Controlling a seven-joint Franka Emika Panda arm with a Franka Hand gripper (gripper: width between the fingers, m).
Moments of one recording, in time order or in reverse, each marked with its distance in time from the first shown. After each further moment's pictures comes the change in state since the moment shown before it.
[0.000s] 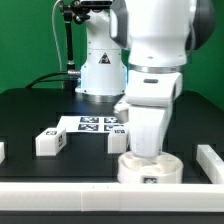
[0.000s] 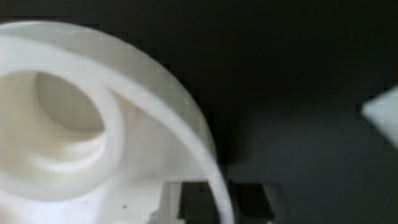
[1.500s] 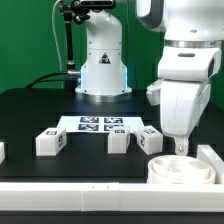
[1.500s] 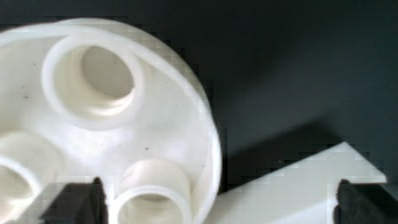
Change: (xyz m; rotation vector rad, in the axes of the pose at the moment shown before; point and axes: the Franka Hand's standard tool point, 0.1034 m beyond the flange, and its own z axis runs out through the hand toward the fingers) arm 0.035 0.005 -0.043 -0.024 0.002 0.119
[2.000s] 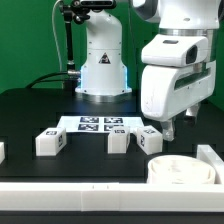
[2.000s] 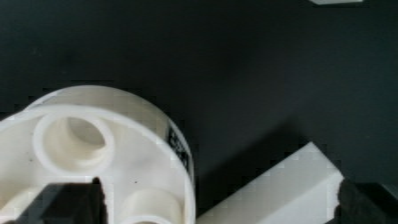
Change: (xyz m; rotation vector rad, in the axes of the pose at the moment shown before) arm -0.015 -0.016 -0.007 -0.017 -0.004 0.212
